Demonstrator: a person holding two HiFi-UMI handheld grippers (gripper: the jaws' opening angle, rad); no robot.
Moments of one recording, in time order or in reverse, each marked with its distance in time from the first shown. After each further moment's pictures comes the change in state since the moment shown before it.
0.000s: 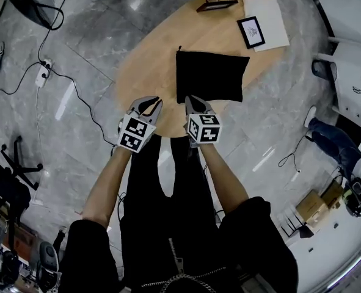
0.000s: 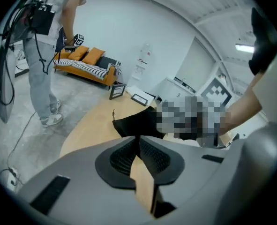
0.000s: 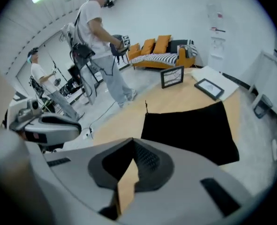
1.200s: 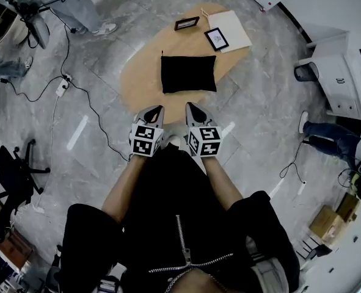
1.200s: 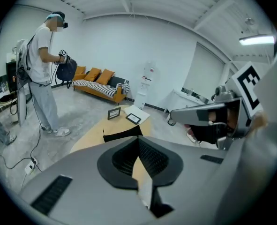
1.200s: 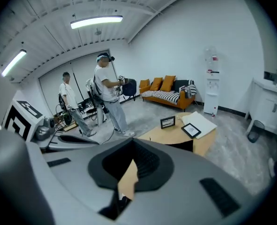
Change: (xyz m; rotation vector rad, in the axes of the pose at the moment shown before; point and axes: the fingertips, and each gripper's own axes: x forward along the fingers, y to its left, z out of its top) left arm -0.137 -0.216 0.069 -0.040 -0.148 0.234; right arm -0.310 0.043 0.024 -0.121 -0.365 0.057
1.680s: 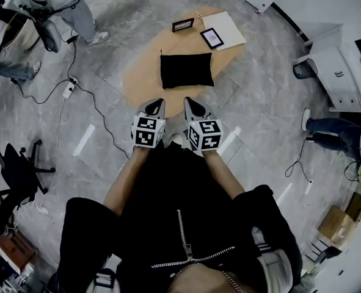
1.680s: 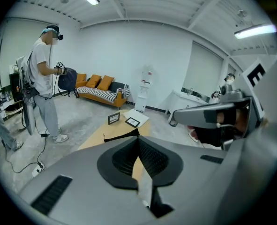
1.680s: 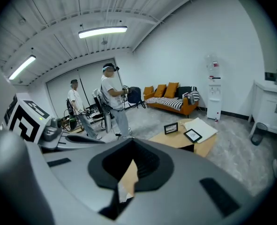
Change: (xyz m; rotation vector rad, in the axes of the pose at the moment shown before) left arm -0.042 -0.050 0.011 0.052 -0.036 0.054; right arm -0.072 0.018 0.008 -0.013 -0.086 0.057
